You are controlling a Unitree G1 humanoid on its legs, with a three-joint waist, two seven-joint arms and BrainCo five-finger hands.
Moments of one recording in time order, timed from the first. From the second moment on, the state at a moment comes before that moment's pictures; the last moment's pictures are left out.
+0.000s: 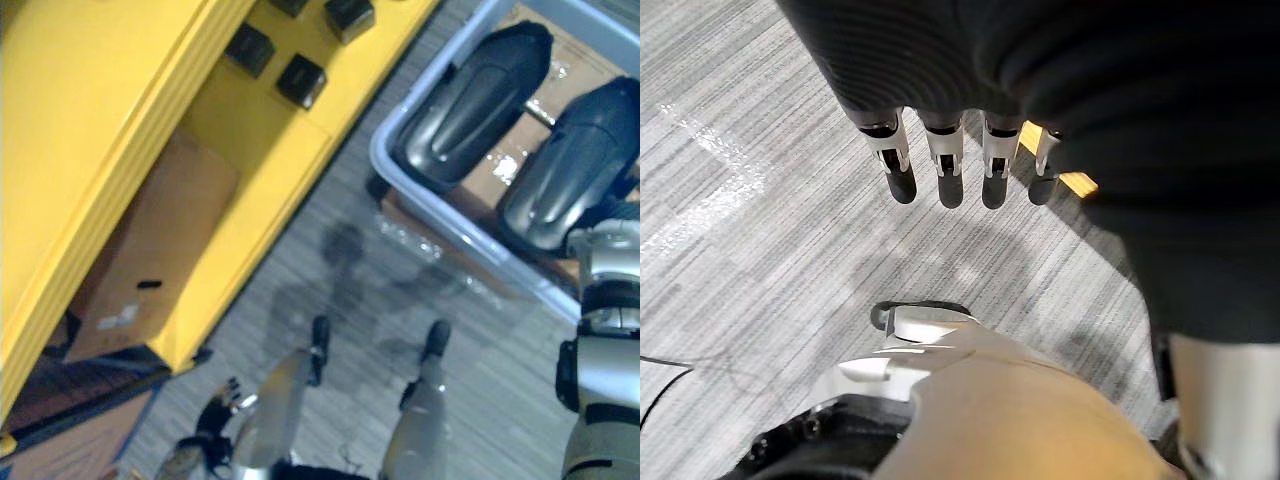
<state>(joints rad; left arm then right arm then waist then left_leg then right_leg) 0.11 0.19 -0.26 0.79 -0.43 -0.30 0.04 -0.93 -0.83 -0.01 1.09 0.12 0.34 -0.38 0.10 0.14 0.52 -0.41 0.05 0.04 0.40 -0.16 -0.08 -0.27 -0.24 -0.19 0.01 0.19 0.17</state>
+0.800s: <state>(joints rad) -0.40 0.23 -0.41 0.17 -0.48 -0.05 -0.12 -0.83 -0.52 -0.02 0.72 -0.06 0.30 -0.53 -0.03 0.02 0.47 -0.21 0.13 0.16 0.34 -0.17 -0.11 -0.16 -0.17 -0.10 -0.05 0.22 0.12</state>
